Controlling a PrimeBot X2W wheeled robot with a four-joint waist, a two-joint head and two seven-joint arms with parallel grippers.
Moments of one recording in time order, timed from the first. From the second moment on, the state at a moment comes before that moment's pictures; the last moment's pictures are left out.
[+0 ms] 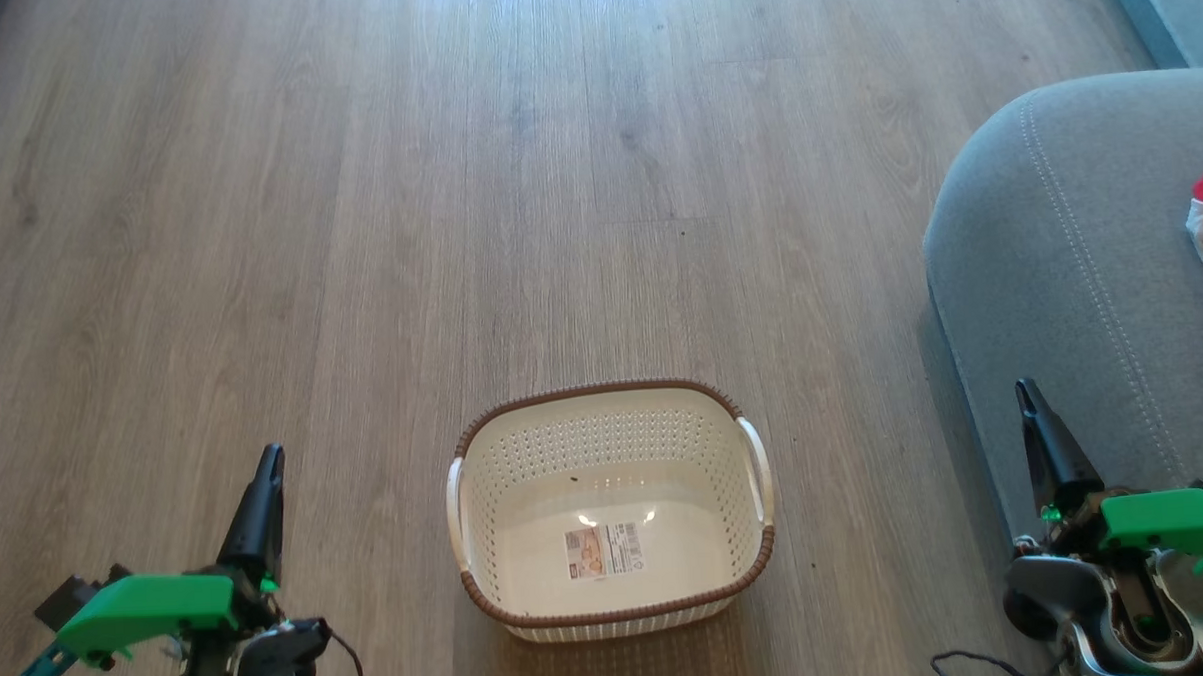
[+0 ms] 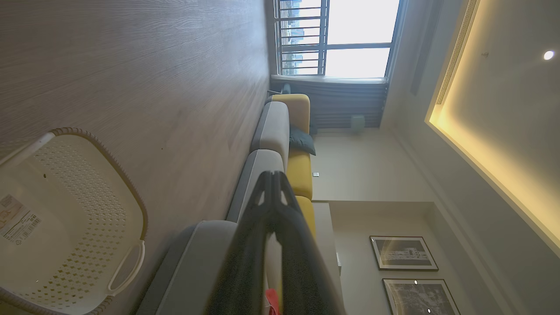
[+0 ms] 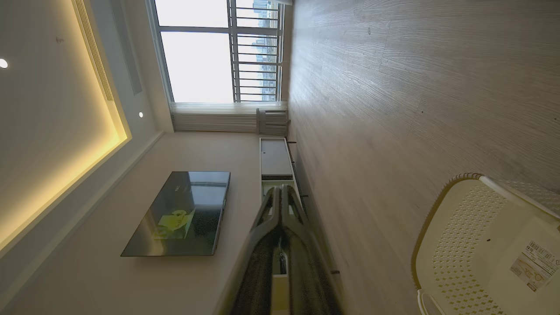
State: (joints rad) left arm -0.06 0.04 0.08 0.28 -1.60 -0.12 0.11; right arm -0.08 -0.05 -0.13 0.28 1.60 0.13 0.11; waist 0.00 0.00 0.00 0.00
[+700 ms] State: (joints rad) left arm -0.06 0.04 0.08 0.28 -1.60 -0.12 0.11; right arm -0.08 -0.05 -0.13 0.28 1.60 0.13 0.11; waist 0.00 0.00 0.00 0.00
